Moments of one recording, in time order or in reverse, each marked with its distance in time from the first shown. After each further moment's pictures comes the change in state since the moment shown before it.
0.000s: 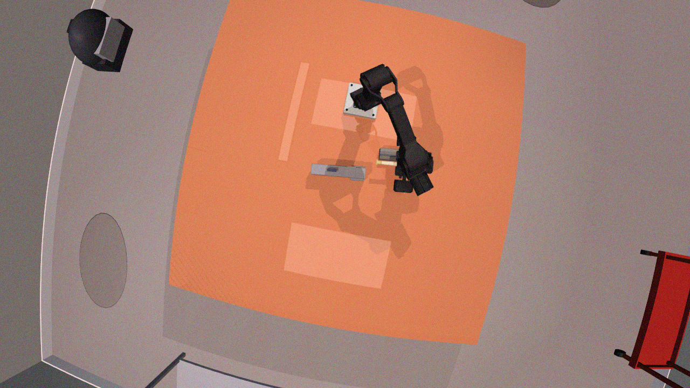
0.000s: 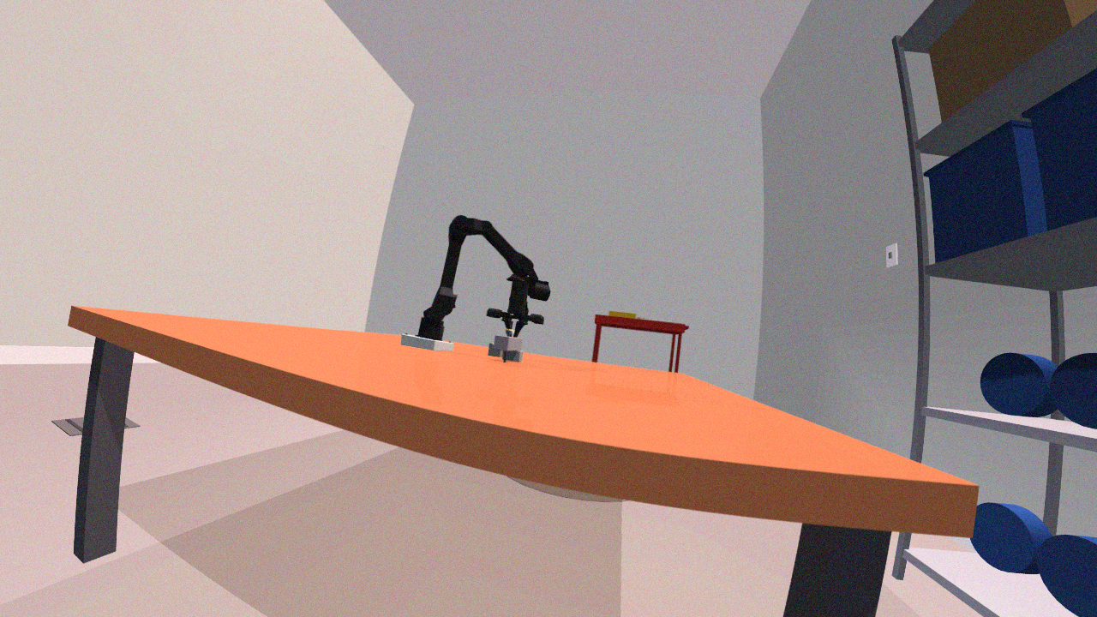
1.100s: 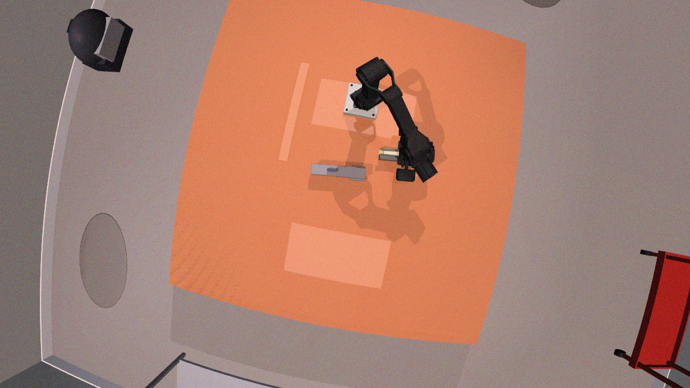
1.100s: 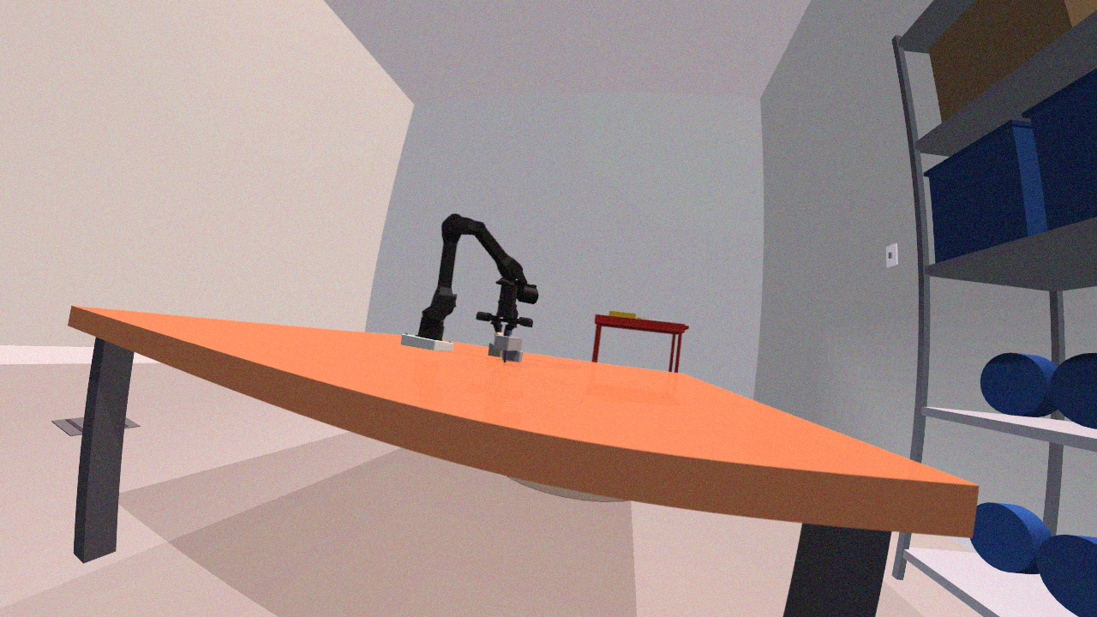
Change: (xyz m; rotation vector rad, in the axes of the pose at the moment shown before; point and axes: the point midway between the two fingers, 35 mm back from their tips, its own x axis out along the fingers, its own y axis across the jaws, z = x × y) arm 0.016 0.037 0.007 0.000 -0.005 -0.003
